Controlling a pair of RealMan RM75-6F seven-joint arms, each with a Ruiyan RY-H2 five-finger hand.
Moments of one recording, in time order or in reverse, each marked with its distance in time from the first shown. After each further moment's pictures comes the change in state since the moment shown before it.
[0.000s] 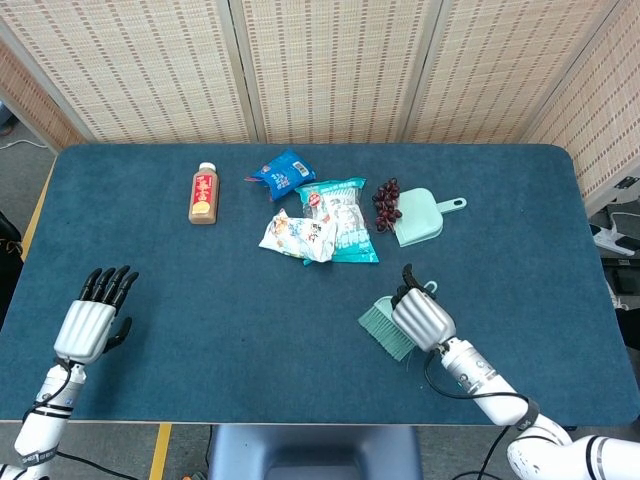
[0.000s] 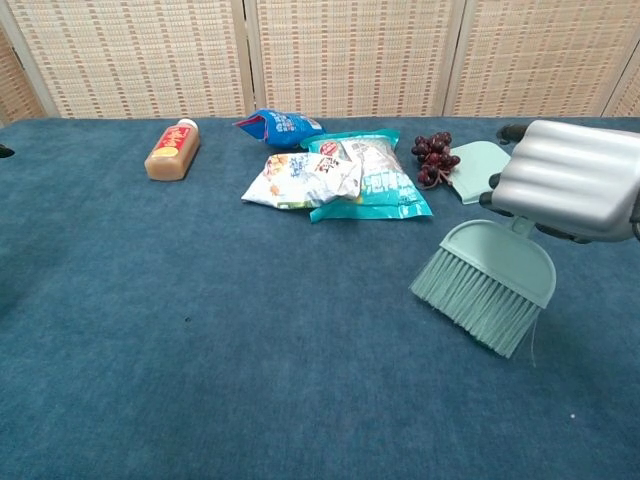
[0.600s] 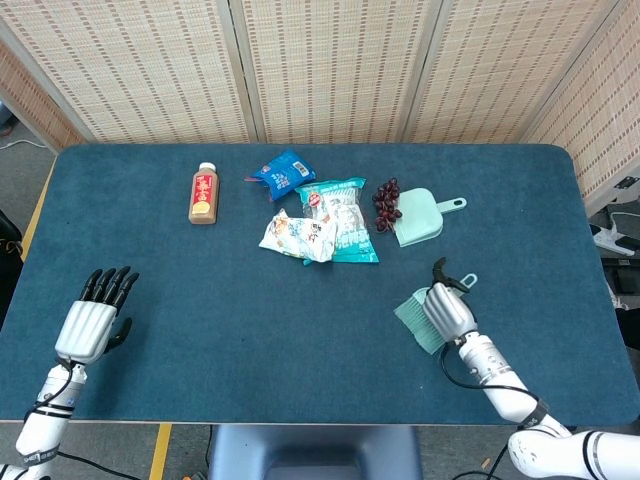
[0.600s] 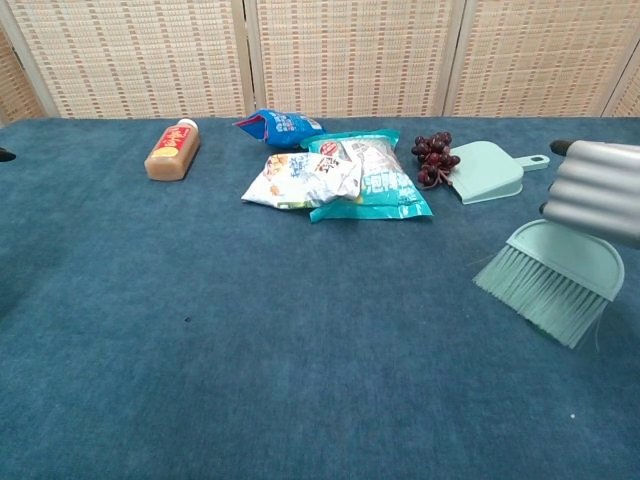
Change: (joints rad) left arm -0.001 -0.008 -0.001 0.007 -0.009 -0.010 0.018; right arm 0.056 -0.004 -0.101 0.064 0.255 0.090 -0.271
